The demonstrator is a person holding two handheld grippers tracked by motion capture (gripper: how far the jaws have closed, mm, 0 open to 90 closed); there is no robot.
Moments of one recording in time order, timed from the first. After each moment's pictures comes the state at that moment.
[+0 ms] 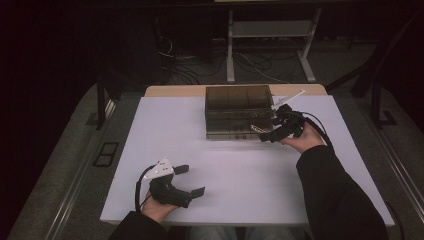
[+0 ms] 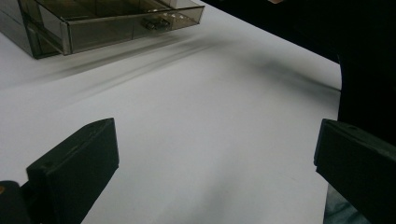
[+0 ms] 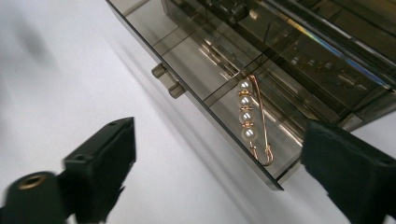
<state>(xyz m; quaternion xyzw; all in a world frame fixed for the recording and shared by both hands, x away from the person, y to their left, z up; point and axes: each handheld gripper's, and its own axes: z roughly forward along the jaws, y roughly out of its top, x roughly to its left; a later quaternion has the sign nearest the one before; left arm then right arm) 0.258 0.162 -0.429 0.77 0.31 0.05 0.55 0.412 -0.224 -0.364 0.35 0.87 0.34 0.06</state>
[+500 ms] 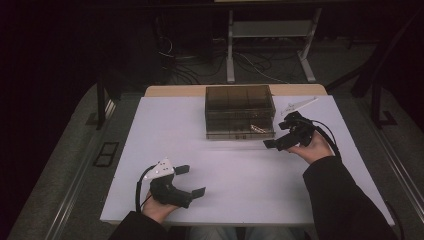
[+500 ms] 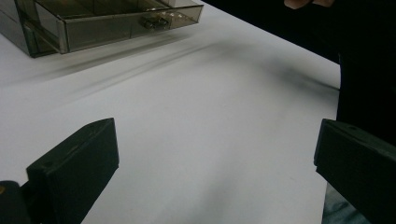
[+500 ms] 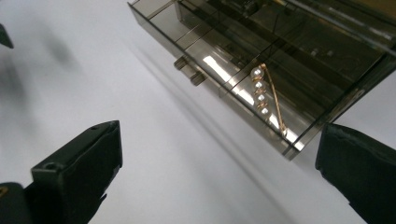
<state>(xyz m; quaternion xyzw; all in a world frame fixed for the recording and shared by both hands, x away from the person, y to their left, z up) 0.257 0.161 -0.430 0.77 0.31 0.05 0.55 0.379 -0.238 -0.361 0.36 0.85 0.37 0.07</state>
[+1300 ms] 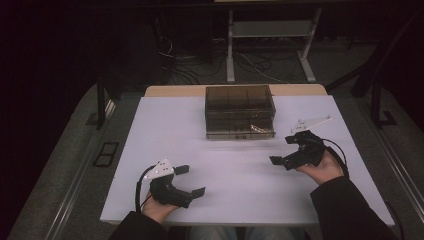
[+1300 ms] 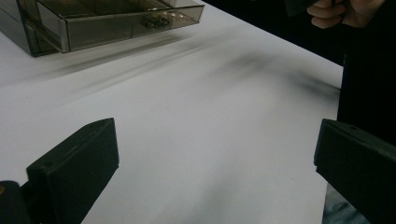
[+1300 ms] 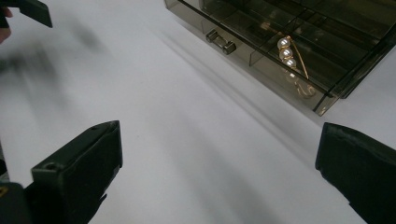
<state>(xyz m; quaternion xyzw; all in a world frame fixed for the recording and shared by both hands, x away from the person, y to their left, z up) 0.257 0.162 -0.430 0.77 0.31 0.05 0.55 0.327 -0.251 -0.369 0.36 0.84 0.39 0.07</state>
